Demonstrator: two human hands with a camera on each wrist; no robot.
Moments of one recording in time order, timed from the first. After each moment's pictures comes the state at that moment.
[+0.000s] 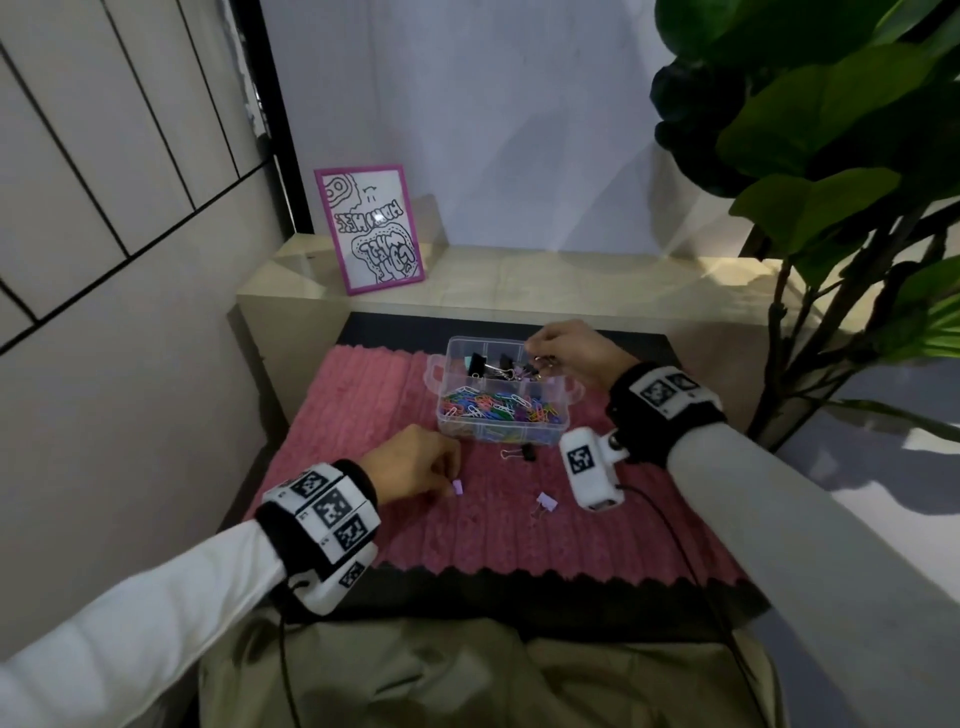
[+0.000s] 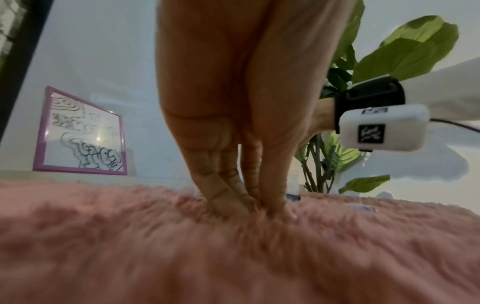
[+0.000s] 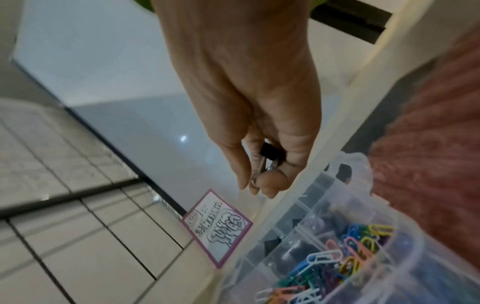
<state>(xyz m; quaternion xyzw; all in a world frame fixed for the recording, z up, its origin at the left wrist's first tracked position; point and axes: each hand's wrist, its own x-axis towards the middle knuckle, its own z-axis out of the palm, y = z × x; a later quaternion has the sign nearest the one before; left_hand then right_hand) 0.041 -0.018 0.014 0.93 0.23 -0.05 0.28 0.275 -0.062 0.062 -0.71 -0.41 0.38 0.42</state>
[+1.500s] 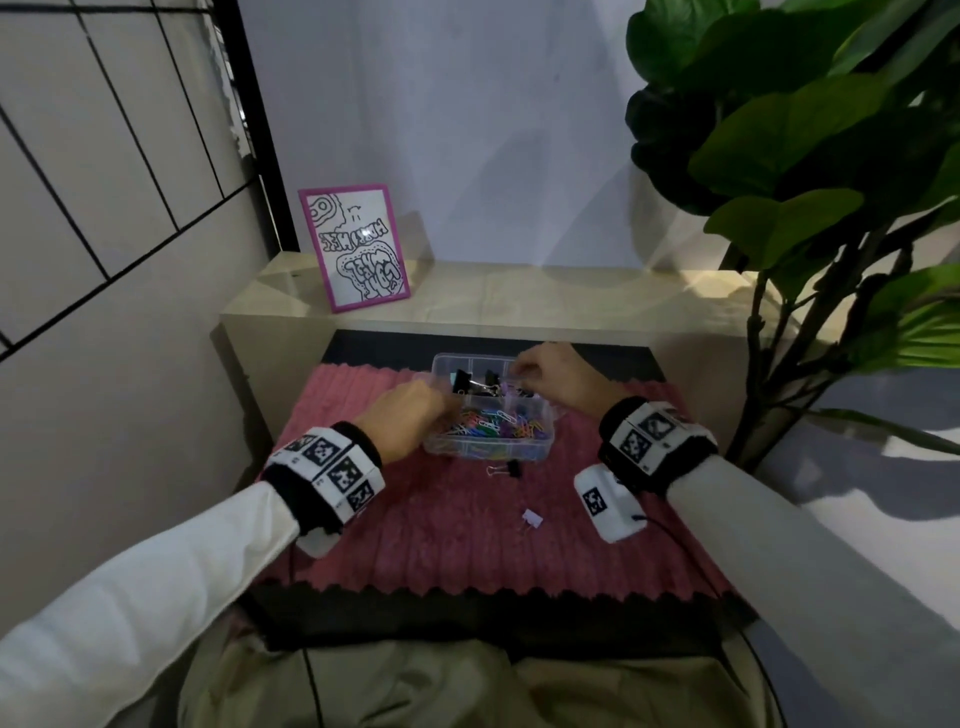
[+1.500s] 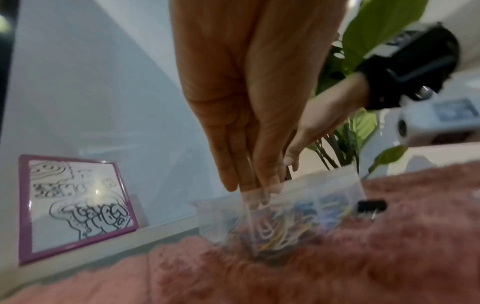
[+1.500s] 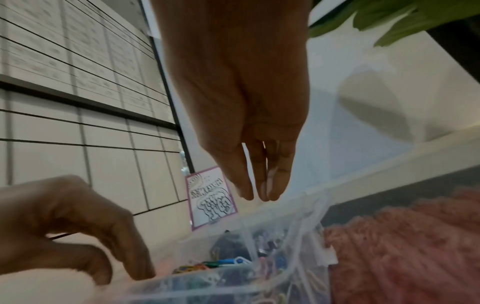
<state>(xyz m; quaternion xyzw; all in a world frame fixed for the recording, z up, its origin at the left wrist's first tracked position) 0.072 0.005 0.048 0.98 0.17 0.08 0.09 0.281 -0.065 0.053 -0.74 -0.64 0.11 0.18</state>
